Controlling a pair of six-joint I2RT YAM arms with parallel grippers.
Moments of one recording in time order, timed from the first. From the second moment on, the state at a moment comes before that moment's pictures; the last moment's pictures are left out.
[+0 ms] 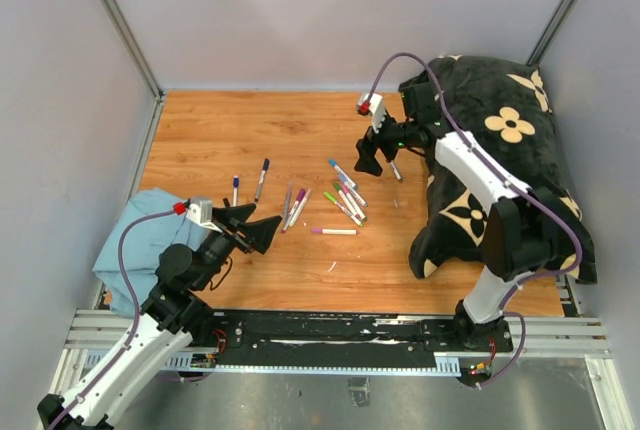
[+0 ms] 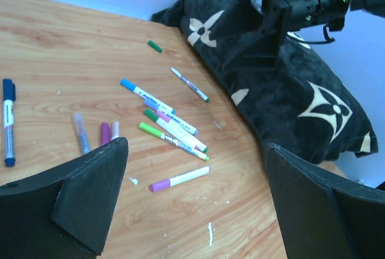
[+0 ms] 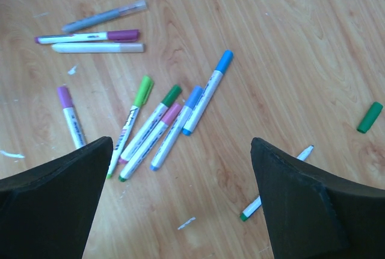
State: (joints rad) left arm -0.59 0.21 0.16 0.20 -0.03 -0.50; right arm 0.33 1.67 1.39 -0.49 -0.69 -0.55
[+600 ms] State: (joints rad) left arm -0.59 0.55 0.67 -0.24 -0.01 -0.34; right arm 0.38 1.98 1.64 -0.63 -0.48 -0.58
